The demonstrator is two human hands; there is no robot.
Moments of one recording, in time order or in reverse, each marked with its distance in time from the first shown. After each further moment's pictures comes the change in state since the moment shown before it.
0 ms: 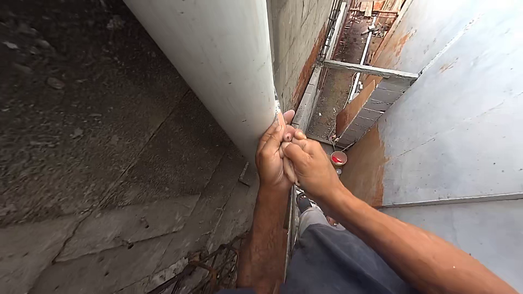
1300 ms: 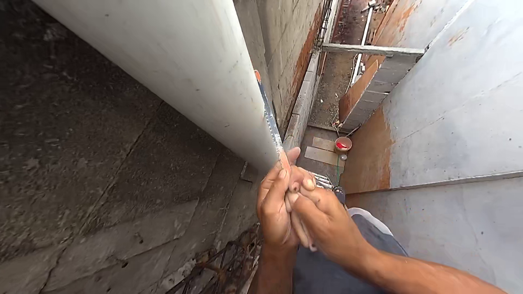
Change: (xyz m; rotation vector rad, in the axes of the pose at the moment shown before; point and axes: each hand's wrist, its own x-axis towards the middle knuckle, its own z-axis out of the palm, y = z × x) left_hand -0.057 -0.005 0.009 0.016 0.101 -0.015; right_hand -0.064 0.011 -0.005 0.054 -0.052 0.029
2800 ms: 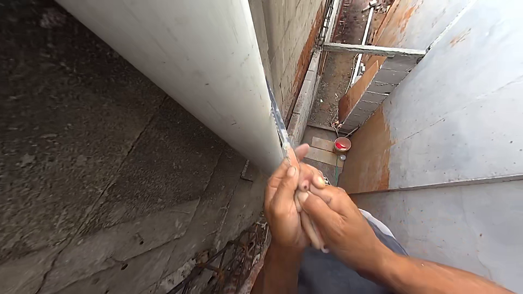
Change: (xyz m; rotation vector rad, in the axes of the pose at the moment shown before) left_hand 0.001 -0.001 0.005 -0.004 0.006 0.005; right_hand 0.002 -0.002 -0.005 -0.029 -0.022 -0.023
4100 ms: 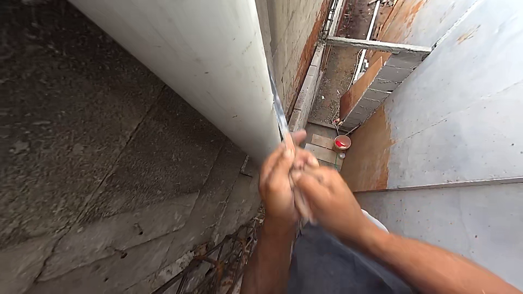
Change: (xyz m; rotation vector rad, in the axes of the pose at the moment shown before) left_hand 0.013 0.004 -0.003 0.122 0.020 -0.015; right_hand 0.016 0.001 0.002 -0.028 0.027 0.008
